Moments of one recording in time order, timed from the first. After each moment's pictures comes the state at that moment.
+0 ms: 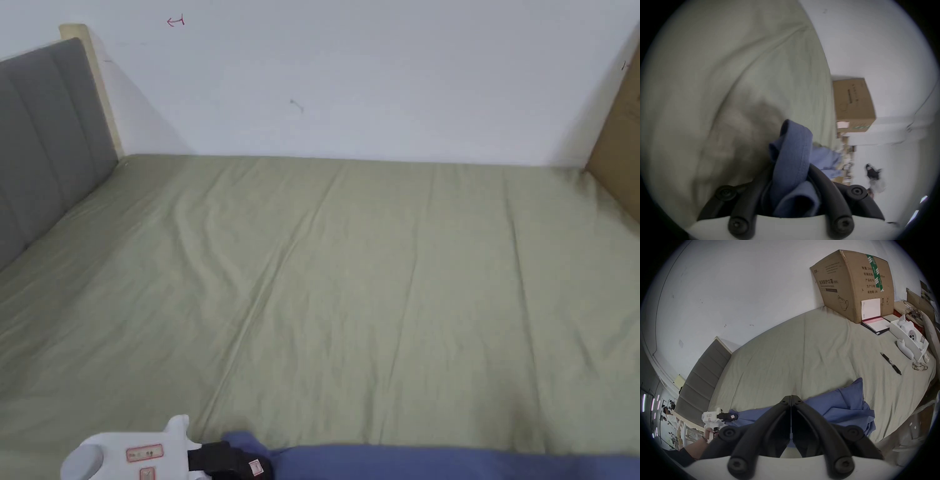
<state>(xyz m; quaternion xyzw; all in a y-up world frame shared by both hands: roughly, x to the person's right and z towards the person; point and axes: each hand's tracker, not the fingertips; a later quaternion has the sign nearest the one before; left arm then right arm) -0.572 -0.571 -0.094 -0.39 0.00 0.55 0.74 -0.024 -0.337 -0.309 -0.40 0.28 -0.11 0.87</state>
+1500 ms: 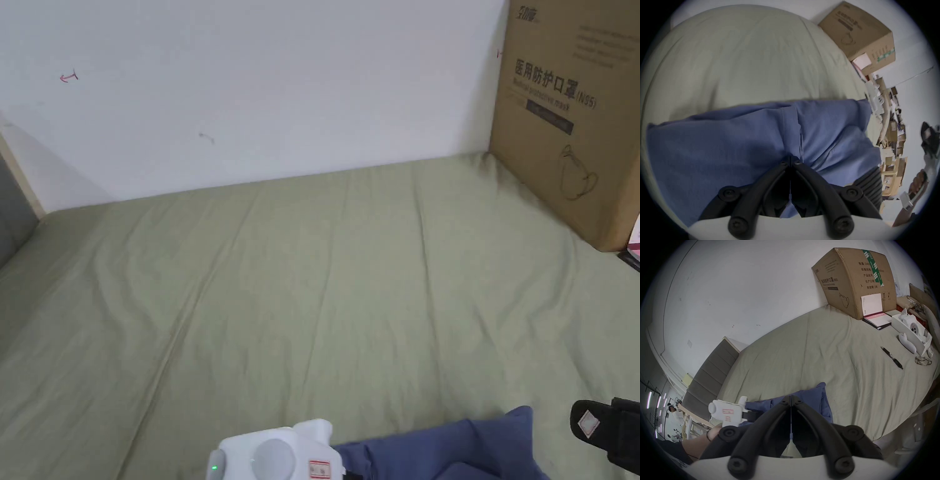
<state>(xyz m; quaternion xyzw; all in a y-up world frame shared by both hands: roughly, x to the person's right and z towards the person) -0.336 -0.516 -0.244 -0.56 -0.02 0.25 0.79 0.025 -0.353 -0.289 -0.39 0.32 -0.13 0.85</state>
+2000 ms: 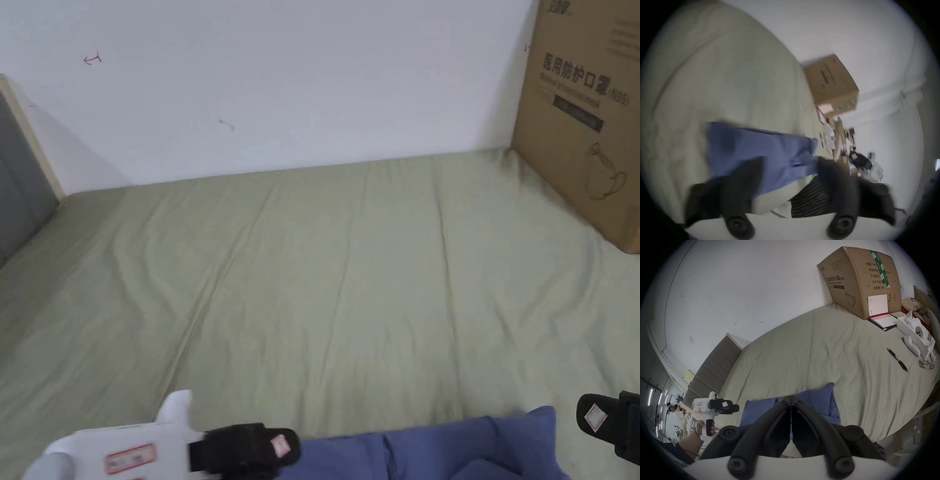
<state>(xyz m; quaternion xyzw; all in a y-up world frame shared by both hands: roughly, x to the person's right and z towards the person) -0.501 -0.458 -0.113 -0.35 -0.07 0.49 0.80 0.003 -0.348 -0.292 -0.40 0.34 -0.12 0.84</state>
